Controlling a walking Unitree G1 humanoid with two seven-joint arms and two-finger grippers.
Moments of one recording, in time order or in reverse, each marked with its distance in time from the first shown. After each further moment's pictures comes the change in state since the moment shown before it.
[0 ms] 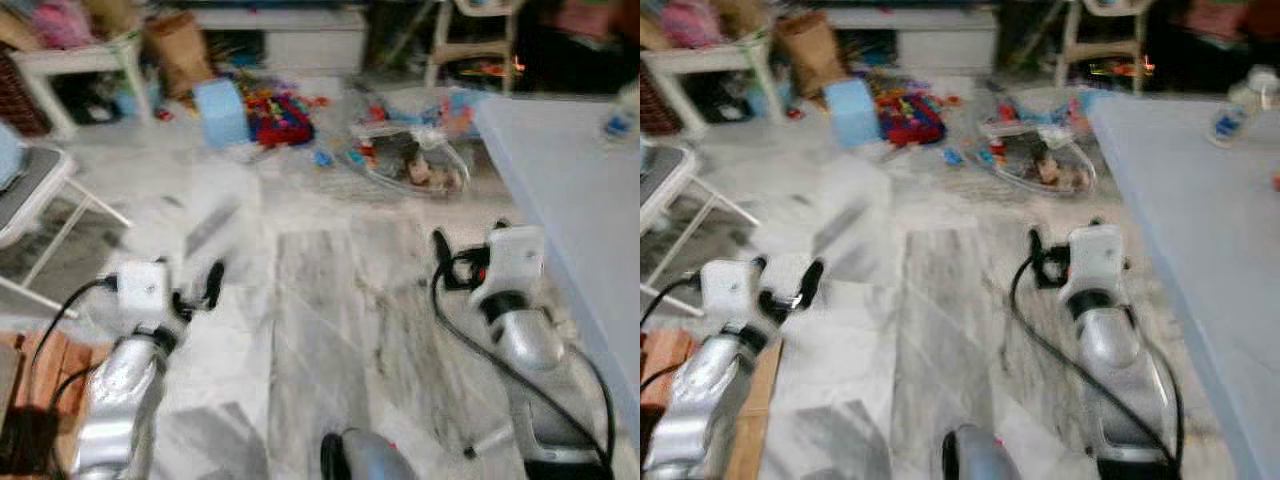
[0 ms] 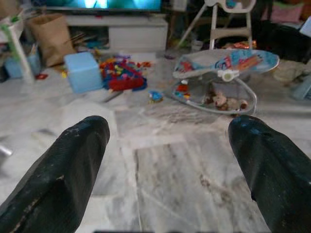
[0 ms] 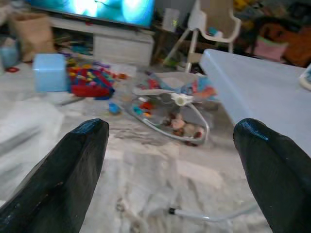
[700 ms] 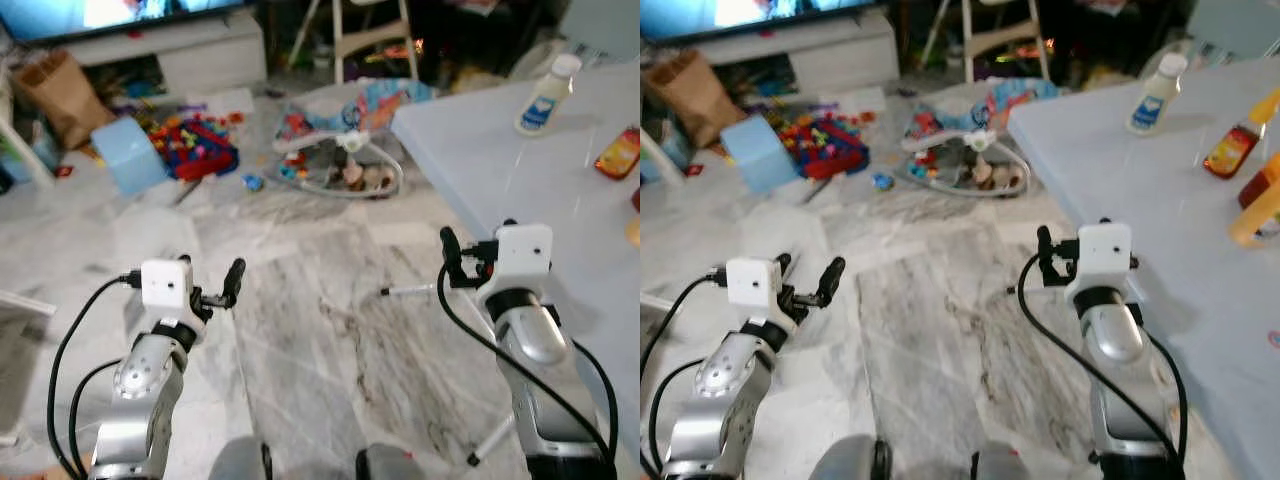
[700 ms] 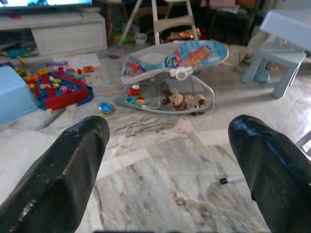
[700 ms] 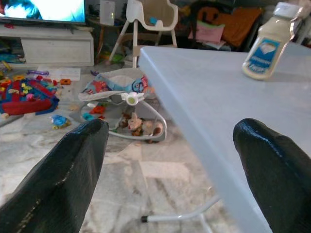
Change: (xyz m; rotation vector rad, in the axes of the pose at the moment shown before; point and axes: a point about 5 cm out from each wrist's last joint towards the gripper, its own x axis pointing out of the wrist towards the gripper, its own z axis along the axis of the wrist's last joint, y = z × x) left arm 0.000 0.008 -0.004 -0.005 0.025 0.031; right arm 0.006 0.017 0.004 0.031 -0.015 0.048
